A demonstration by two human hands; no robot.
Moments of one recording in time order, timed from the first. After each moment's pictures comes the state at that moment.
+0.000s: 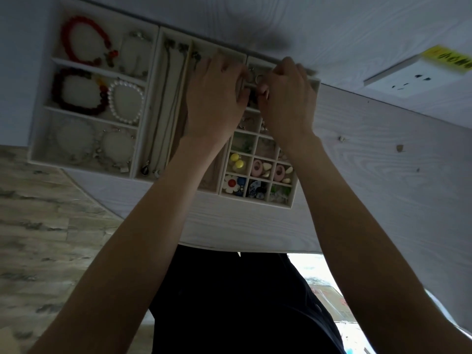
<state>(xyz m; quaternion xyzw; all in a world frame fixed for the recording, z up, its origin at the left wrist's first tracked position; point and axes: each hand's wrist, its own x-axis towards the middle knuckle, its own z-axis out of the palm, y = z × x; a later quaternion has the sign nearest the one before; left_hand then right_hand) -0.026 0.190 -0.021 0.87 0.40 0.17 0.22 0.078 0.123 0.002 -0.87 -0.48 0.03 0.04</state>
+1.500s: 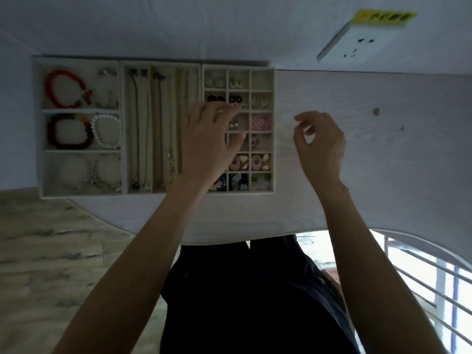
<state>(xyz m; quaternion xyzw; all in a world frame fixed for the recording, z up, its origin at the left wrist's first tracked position) -0.039 0.136 -0.012 0.93 0.27 0.11 0.22 0.096 -0.019 -0.003 -0.91 -0.30 0.03 0.29</state>
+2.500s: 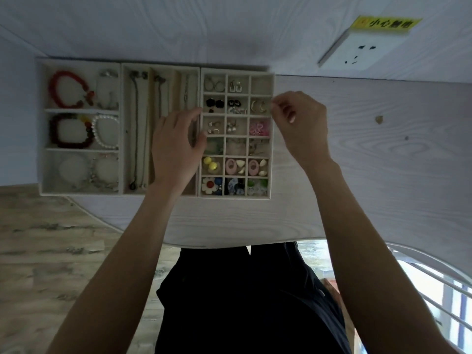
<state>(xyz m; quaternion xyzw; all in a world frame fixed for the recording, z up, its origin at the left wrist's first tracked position) -0.065 0.153 -0.010 0.88 0.39 0.09 0.25 0.118 0.025 0.003 -0.85 -0.37 0.11 0.35</state>
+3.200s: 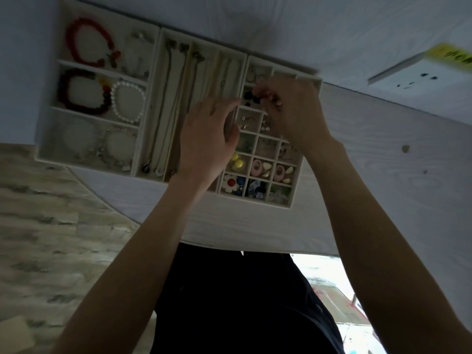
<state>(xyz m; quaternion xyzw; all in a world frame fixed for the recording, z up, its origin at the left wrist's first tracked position) -0.067 0.153 -0.025 0.87 0.39 0.14 0.27 0.099 0.103 -0.001 -0.78 -0.55 0.16 0.23</state>
